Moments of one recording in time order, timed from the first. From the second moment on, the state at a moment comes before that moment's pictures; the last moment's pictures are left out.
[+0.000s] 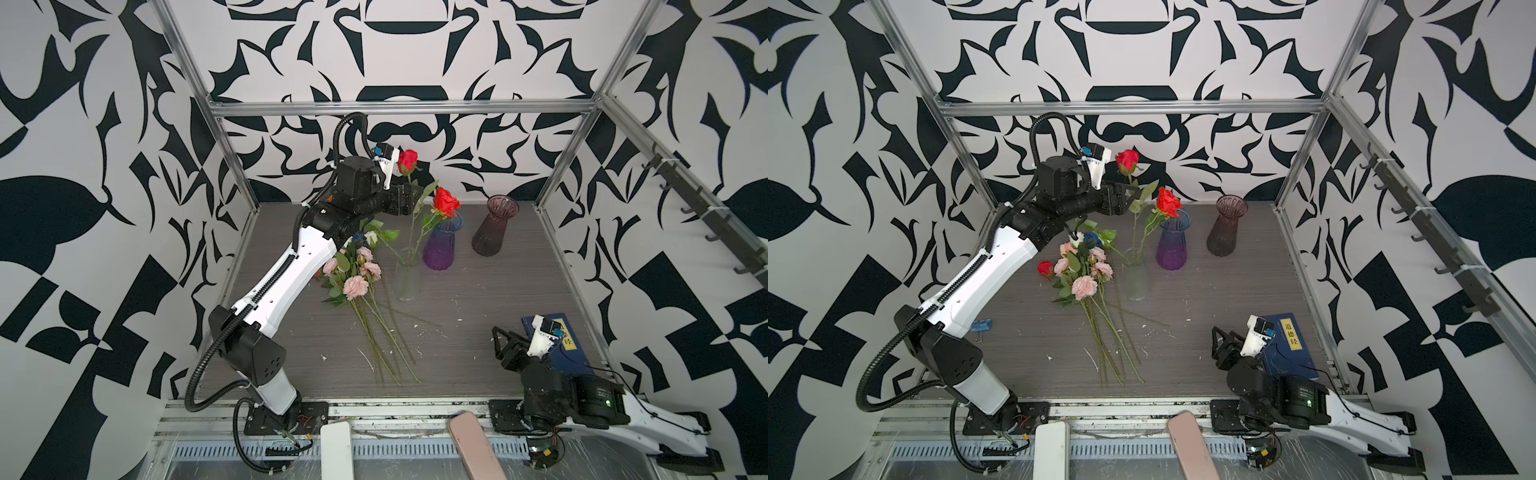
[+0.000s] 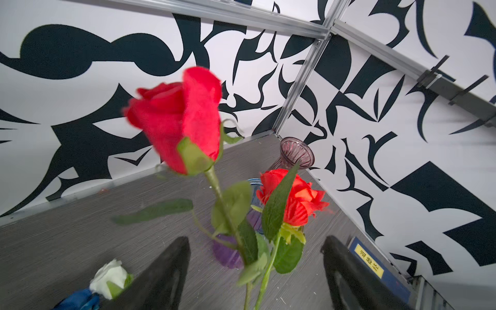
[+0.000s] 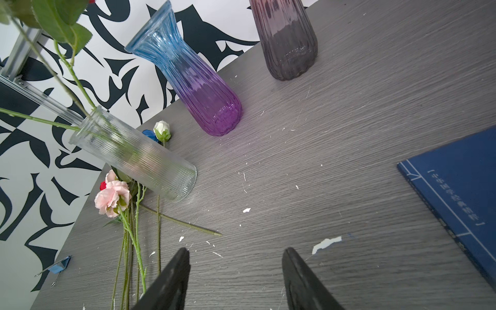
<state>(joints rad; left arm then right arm) -0.59 1.64 1.80 -0.43 0.25 -0.29 1.29 0.01 0.32 -0.97 0.91 1.20</state>
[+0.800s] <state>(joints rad) -0.71 0.86 1.28 -0.20 0.59 -0.48 1.28 0.40 0.33 -0.79 0.87 1.15</state>
